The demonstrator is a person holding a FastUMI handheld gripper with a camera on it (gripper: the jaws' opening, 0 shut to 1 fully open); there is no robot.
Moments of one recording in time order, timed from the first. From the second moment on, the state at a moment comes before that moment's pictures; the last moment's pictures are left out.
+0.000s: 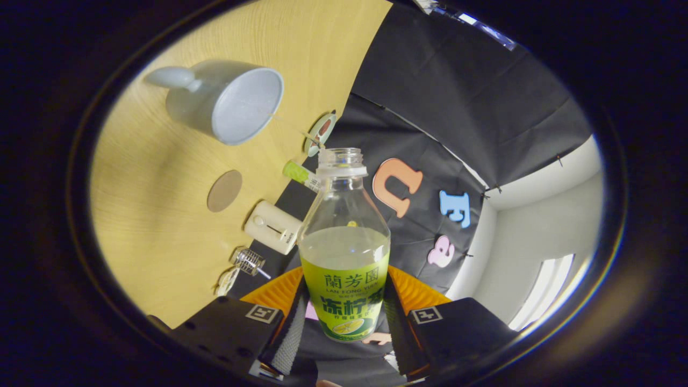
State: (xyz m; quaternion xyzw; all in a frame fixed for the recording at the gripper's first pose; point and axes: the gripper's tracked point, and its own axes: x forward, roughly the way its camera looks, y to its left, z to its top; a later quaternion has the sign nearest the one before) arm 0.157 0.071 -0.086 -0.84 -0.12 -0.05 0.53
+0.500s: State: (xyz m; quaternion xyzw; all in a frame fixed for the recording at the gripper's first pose) arm 0.161 0.063 -0.105 -0.79 -0.09 -0.03 0.60
